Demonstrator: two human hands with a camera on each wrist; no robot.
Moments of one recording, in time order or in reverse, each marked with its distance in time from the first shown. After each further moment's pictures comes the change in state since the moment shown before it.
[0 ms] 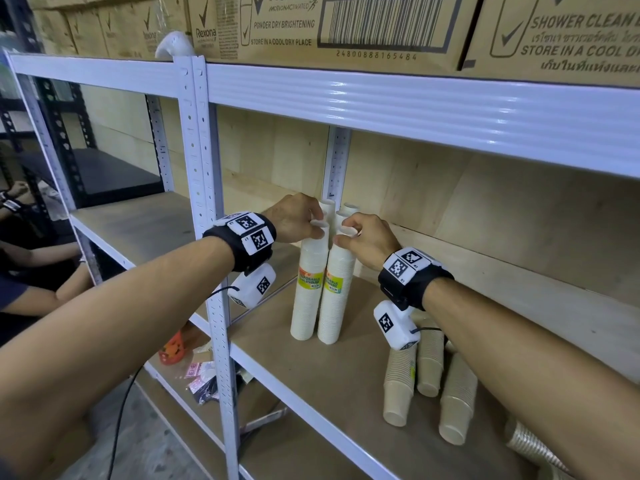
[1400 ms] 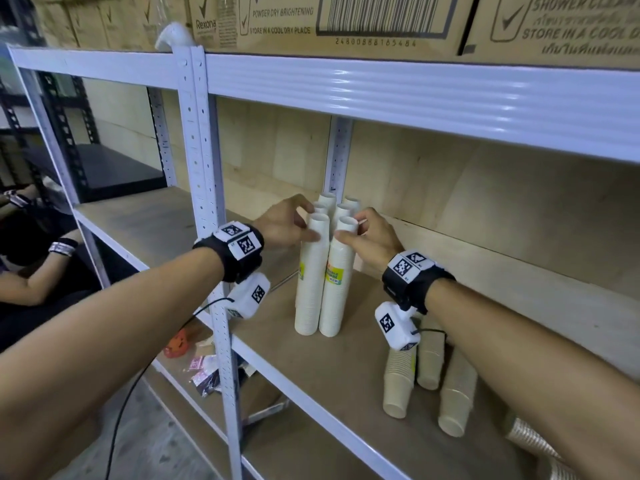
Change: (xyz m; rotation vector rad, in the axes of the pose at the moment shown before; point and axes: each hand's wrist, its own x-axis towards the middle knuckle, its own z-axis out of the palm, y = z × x) left_hand -0.005 -0.030 0.025 -0.372 0.046 -0.065; right_hand -0.005 0.020 0.011 0.197 0.051 0.066
